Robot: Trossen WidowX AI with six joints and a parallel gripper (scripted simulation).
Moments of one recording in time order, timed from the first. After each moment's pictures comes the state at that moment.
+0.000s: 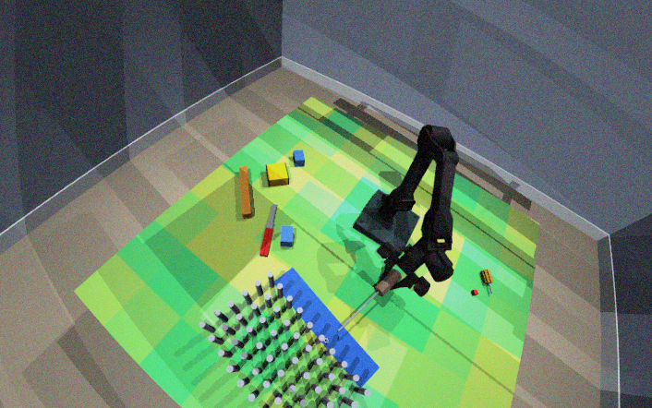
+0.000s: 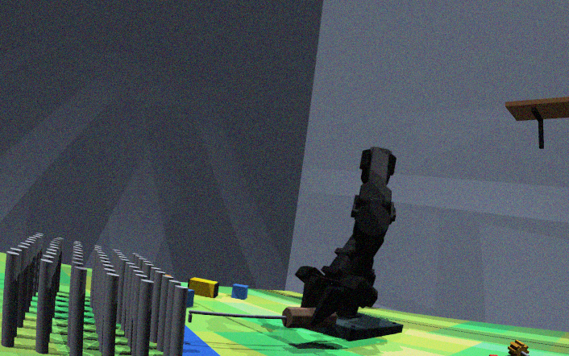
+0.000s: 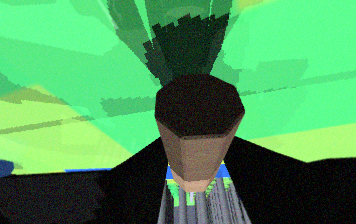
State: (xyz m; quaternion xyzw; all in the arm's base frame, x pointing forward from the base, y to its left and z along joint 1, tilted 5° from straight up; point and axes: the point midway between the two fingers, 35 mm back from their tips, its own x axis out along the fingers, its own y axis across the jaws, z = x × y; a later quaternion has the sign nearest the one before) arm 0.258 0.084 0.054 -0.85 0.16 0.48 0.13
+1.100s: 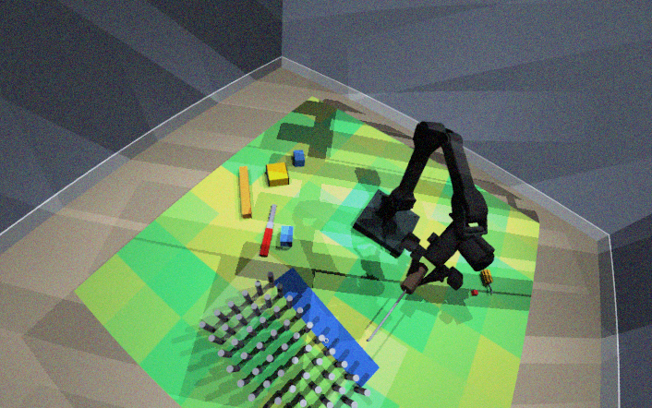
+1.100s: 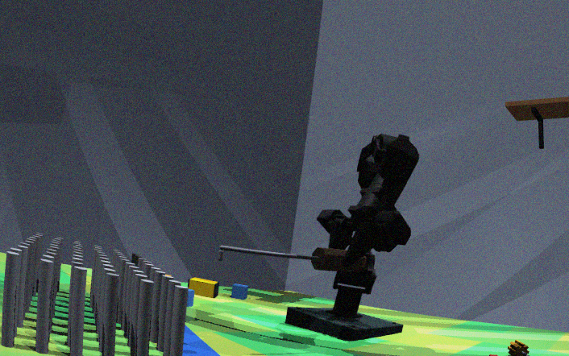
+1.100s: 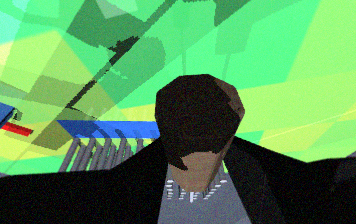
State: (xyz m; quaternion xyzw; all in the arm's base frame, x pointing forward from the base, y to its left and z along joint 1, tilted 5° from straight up) arm 0.259 0.114 0.166 -0.86 0.11 0.48 0.11
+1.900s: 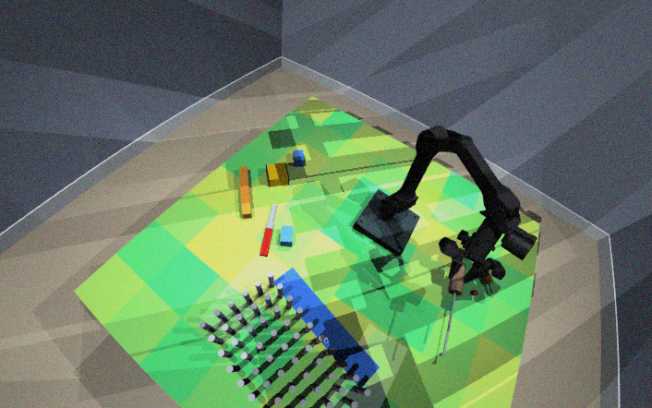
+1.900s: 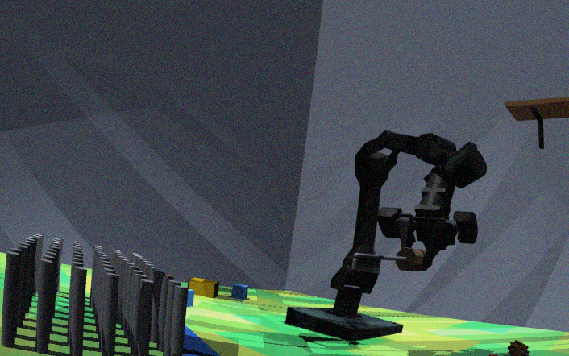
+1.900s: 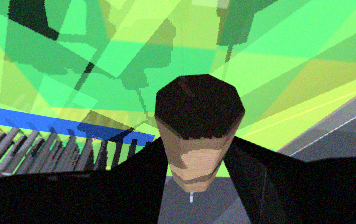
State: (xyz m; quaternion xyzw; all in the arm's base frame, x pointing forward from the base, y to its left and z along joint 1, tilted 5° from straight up) arm 0.209 0.226 0.189 -0.88 -0.03 0.48 0.04
